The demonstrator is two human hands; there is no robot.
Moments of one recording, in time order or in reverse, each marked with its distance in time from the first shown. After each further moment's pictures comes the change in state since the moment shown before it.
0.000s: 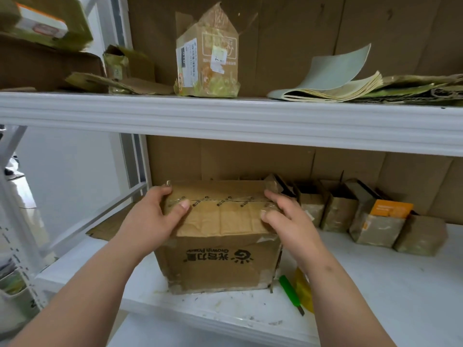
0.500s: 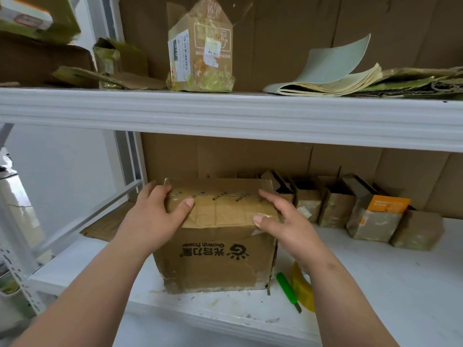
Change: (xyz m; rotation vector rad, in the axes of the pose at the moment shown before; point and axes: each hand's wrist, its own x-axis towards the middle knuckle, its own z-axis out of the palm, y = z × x) left_hand 0.015 -0.002 0.013 0.183 -0.012 0.034; right_hand 0.005 0.016 -0.005 0.013 -0.053 -0.003
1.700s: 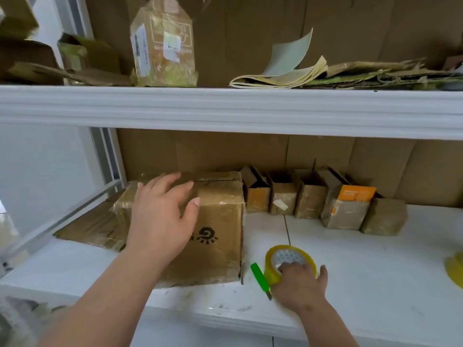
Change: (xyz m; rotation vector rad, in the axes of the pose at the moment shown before) left_hand -0.040 0.061 0.035 0.118 0.236 0.372; right_hand -0.034 0.130 -0.017 -0.910 -0.153 0.565
